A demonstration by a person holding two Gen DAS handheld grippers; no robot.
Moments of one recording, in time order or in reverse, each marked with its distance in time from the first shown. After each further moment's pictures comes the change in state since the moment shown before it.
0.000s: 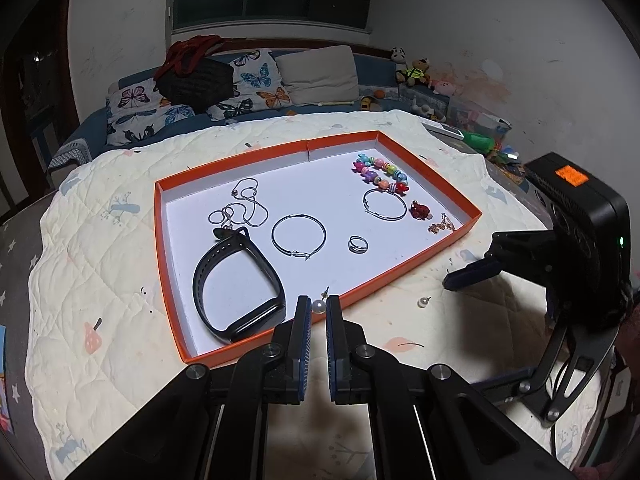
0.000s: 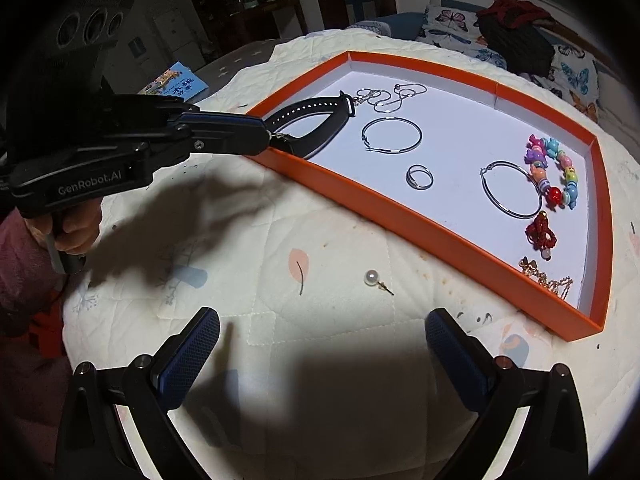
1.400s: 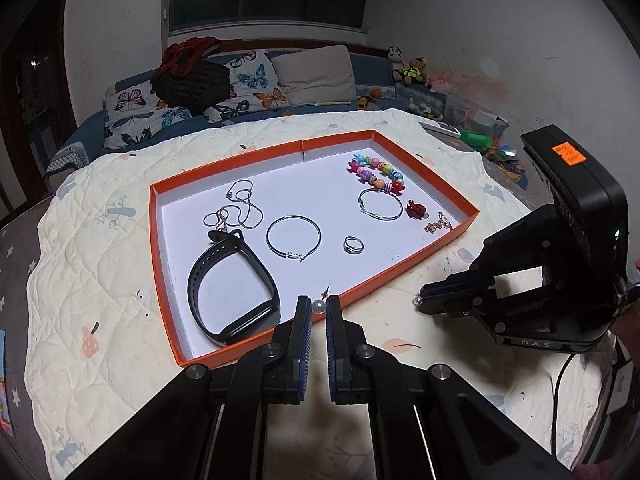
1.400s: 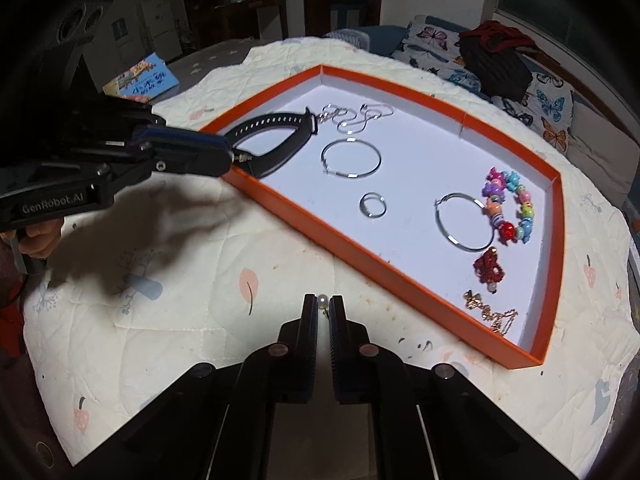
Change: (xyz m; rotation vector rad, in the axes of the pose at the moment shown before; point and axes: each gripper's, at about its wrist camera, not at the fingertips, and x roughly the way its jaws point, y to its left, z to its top) left arm 0.002 -0.006 0.001 0.013 0.000 -0.004; right arm 0.001 0.003 0.010 -0.102 -0.012 -0.194
